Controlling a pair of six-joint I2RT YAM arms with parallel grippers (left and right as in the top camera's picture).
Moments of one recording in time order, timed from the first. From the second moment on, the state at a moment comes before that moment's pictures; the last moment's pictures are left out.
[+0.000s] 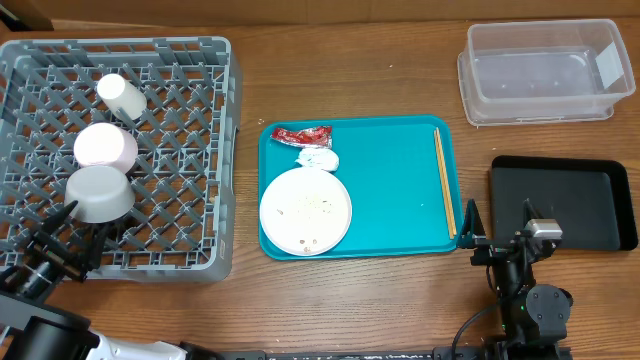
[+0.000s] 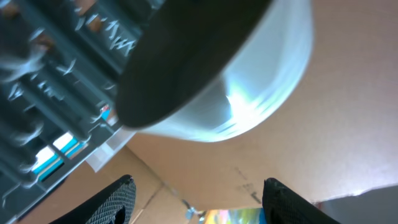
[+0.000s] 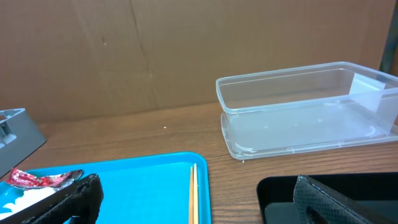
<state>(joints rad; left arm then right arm) 1.21 1.86 1.12 -1.41 1.33 -0.24 0.03 0.01 0.02 -0.03 0.01 0.15</state>
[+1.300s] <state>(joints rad) 1.20 1.86 1.59 -1.66 1.17 0.05 0.03 0.01 0.02 -0.03 0.01 0.15</state>
